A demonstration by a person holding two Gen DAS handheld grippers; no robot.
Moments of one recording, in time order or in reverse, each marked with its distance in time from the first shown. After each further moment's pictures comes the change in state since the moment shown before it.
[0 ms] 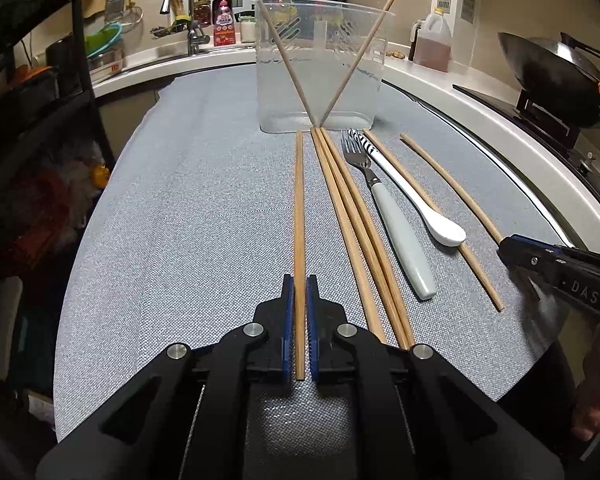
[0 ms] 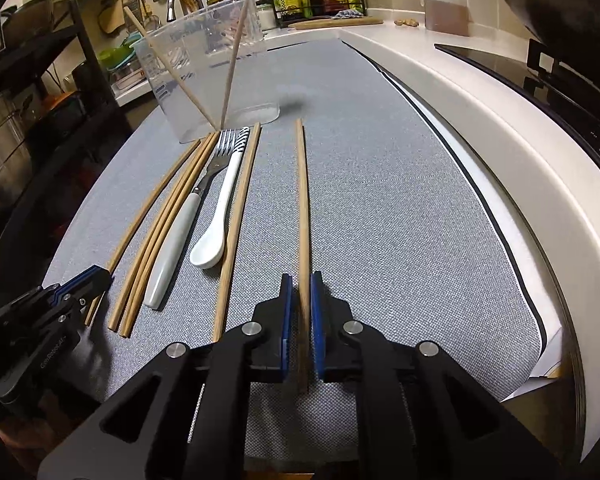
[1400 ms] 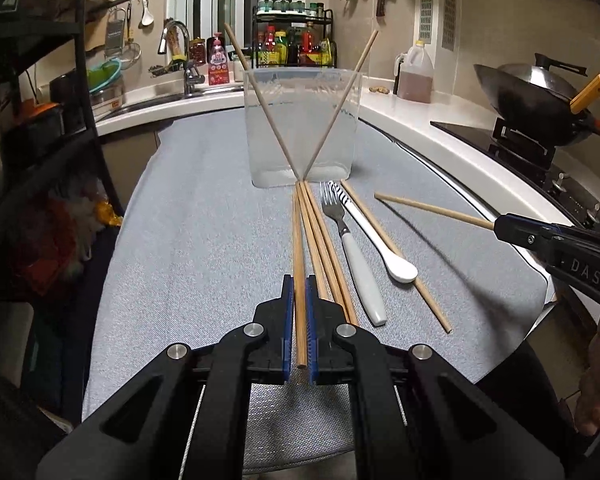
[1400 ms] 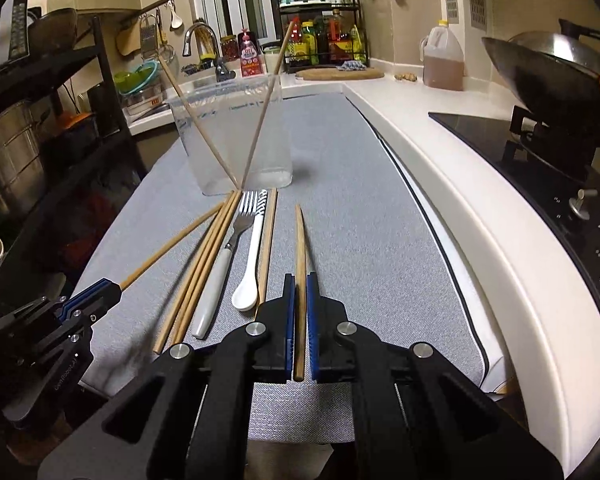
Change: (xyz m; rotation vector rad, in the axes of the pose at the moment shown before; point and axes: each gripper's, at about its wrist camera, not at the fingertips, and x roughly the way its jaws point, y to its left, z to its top) left arm -0.050 -0.012 0.012 0.033 -0.130 -0.011; right arm -0.068 0.023 0.017 -0.057 -0.155 -0.035
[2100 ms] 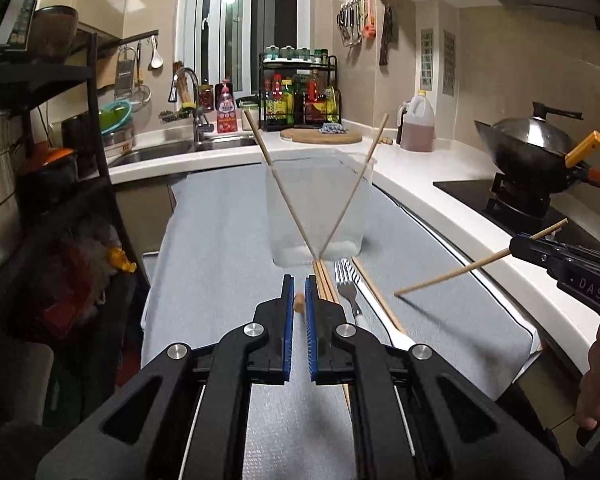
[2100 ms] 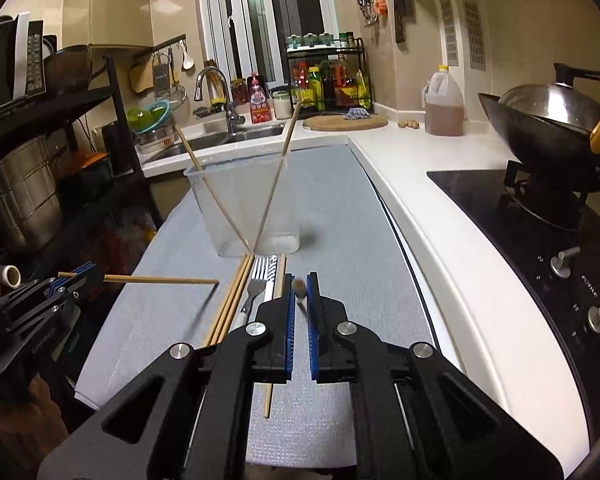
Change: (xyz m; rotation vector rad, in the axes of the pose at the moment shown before) left arm -0.040 0.018 0.062 0.005 -0.146 0.014; right arm -0.041 -0.001 0.046 0.000 -0.143 0.033
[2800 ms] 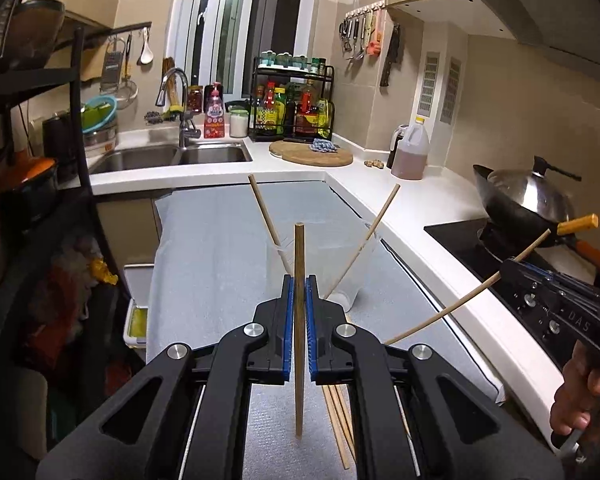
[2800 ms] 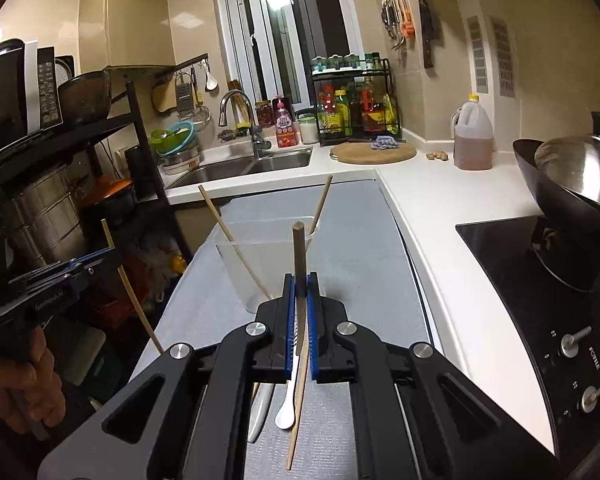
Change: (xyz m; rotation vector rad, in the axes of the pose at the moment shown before) left arm 0.012 0.038 0.094 -0.072 0.036 -0.104; right arm 0.002 0.009 0.083 -0.023 -0.027 0.099
